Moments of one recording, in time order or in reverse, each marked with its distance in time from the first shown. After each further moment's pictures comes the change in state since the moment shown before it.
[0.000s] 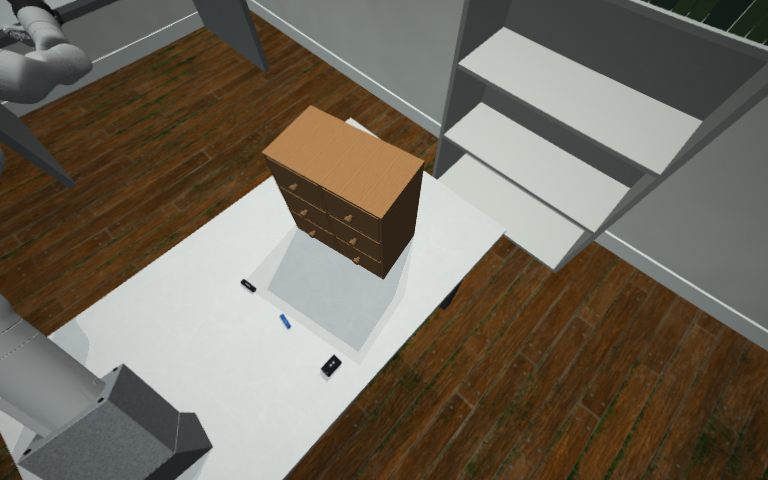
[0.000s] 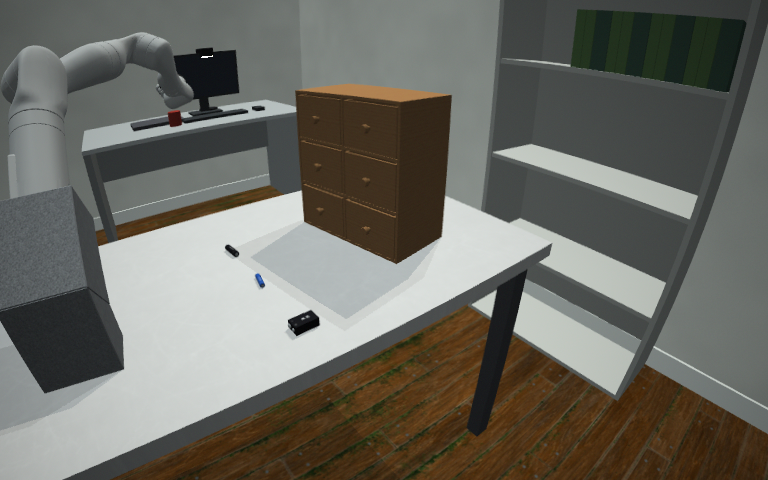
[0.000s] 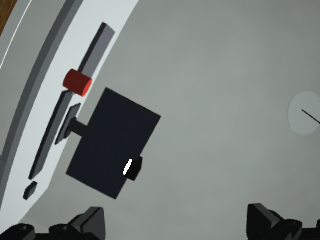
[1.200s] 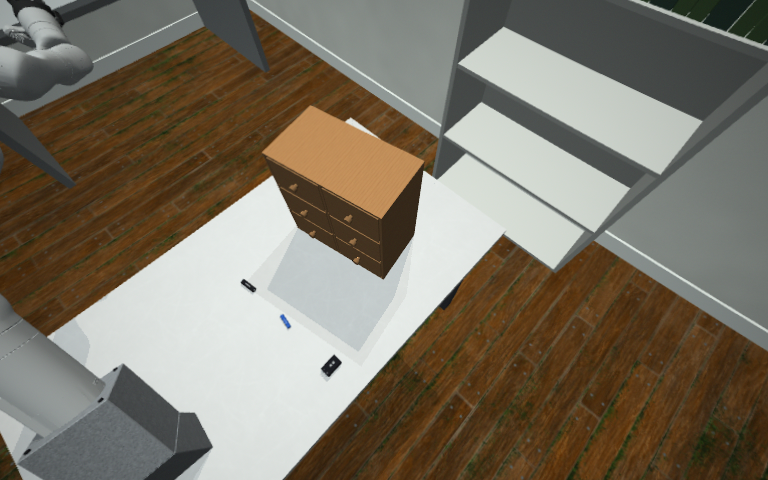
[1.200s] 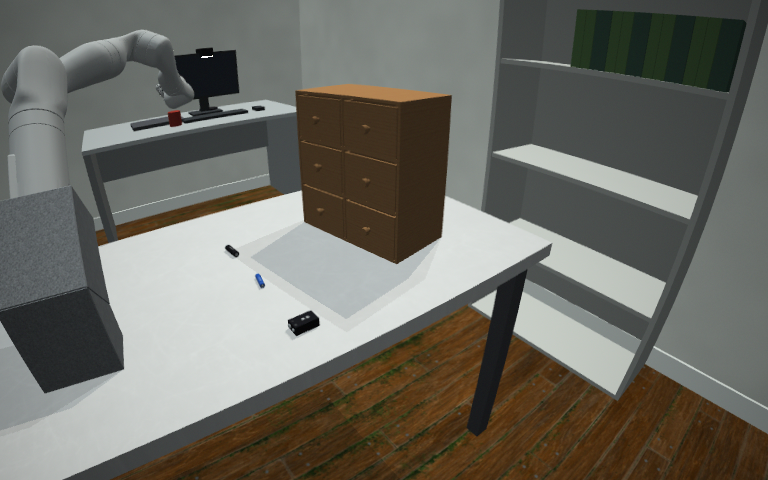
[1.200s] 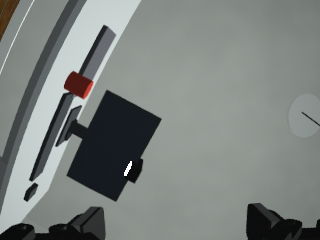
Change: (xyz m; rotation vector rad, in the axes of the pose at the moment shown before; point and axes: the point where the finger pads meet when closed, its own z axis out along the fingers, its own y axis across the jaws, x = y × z) arm 0.001 0.000 -0.005 0.003 0.011 -0.002
